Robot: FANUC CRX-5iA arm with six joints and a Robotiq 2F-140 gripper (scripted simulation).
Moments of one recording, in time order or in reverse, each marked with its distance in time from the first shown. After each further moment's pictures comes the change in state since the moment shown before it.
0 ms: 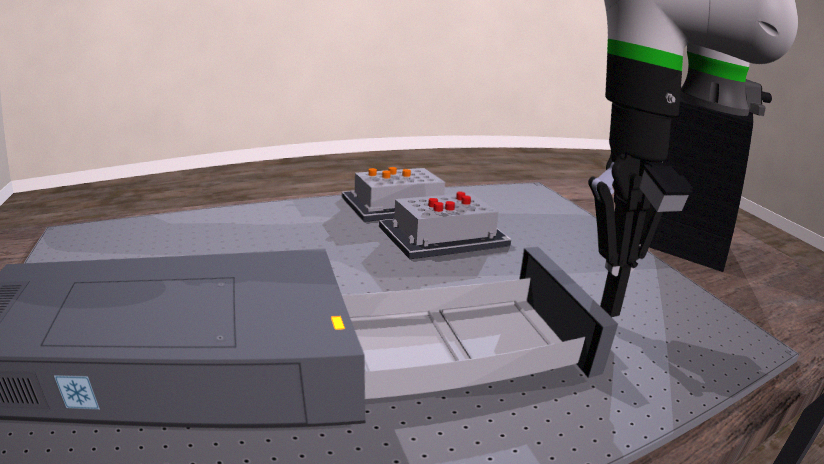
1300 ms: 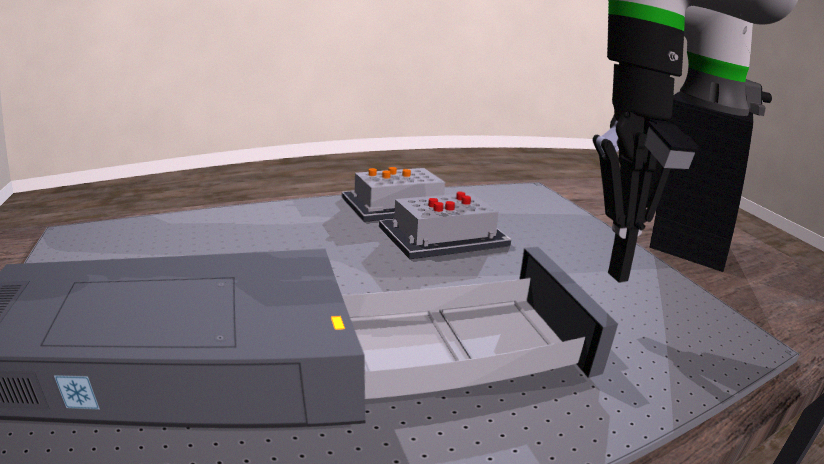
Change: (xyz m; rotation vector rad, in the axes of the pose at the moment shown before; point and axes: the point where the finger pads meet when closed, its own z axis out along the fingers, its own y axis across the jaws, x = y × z) arm 0.000 0.000 -0.047 0.000 0.000 0.000
